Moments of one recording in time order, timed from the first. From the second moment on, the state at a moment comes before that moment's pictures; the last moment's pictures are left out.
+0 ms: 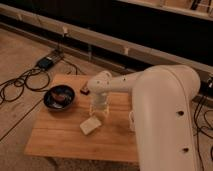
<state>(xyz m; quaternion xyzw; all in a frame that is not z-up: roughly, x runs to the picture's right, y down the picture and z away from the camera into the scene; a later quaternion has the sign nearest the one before) -0.036 0.166 0.857 -0.27 0.28 0.72 0.58</state>
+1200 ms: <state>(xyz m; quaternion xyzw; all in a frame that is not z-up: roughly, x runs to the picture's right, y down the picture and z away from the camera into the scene) -0.058 0.184 0.854 -0.29 0.31 0.72 0.54</state>
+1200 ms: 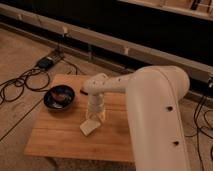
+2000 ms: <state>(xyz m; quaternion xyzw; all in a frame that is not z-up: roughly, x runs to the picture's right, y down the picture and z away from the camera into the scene) -0.065 0.199 0.853 -0.32 0.32 0.72 0.53</state>
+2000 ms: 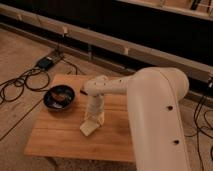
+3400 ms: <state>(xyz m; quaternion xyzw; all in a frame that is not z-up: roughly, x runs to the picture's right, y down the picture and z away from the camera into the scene) -0.064 0.154 0.851 -0.33 0.28 0.71 0.55</state>
